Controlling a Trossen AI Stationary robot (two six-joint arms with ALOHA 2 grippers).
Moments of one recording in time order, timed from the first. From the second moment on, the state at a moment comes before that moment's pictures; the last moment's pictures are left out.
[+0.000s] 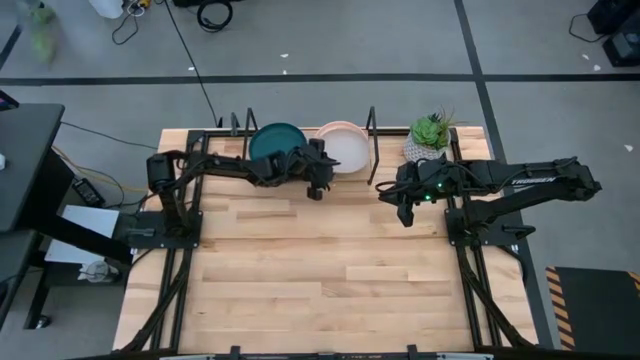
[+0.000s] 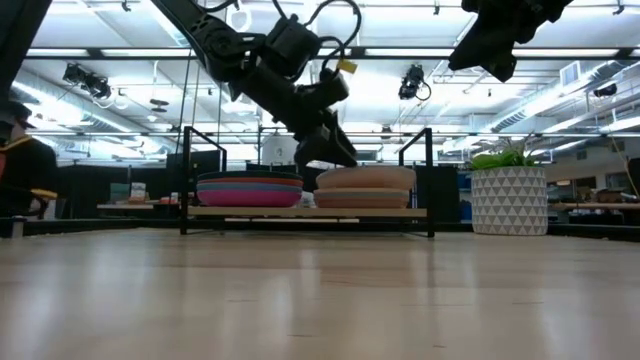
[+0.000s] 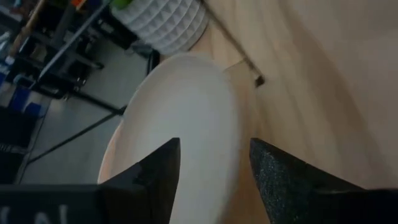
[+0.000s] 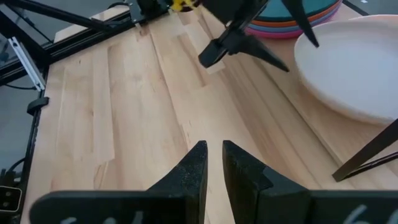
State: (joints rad) left arm 0.27 1.83 1.11 0.22 -0.16 0.72; right arm 0.01 0.90 0.82 -0.52 0.11 0.40
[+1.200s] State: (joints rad) left arm 0.30 1.98 1.11 0.60 -0.17 0.59; right arm 0.02 0.90 0.81 -0.48 0.12 0.33
